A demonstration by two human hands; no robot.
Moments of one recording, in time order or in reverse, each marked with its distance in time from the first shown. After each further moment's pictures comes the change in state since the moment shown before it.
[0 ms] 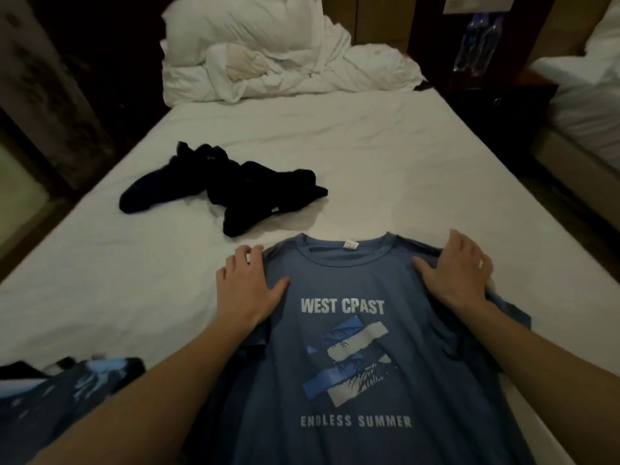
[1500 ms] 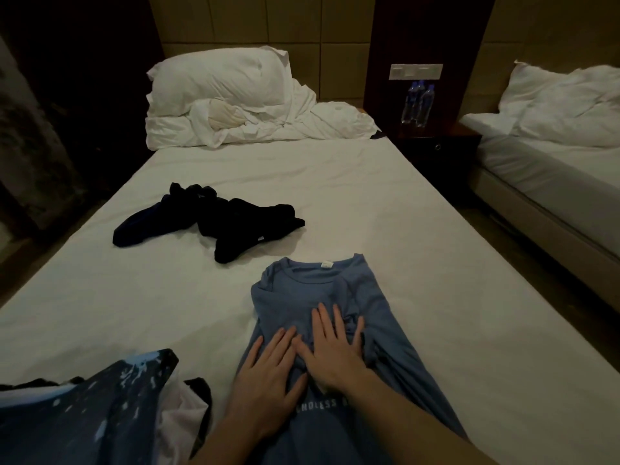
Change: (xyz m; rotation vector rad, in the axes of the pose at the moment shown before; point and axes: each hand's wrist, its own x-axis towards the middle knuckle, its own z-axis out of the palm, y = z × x) left_hand -0.129 -0.004 0.025 0.037 -0.207 0.475; right_hand -0.160 -0.104 0.049 -0.171 -0.479 -0.330
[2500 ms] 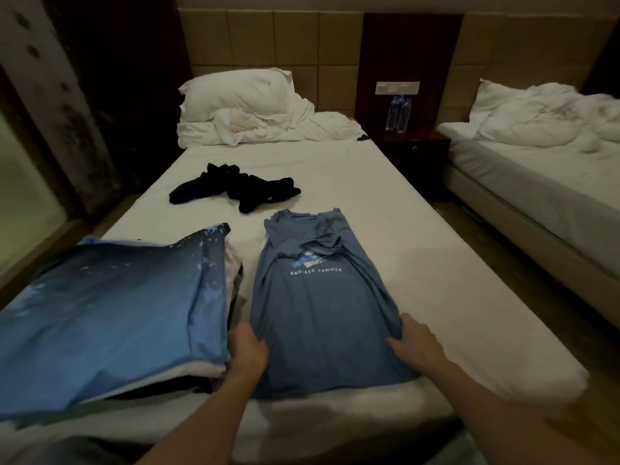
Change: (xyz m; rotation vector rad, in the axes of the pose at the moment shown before) left_hand -0.239 0.111 -0.061 -0.554 0.206 -0.748; right_hand -0.330 0.113 0.025 0.333 0.160 0.290
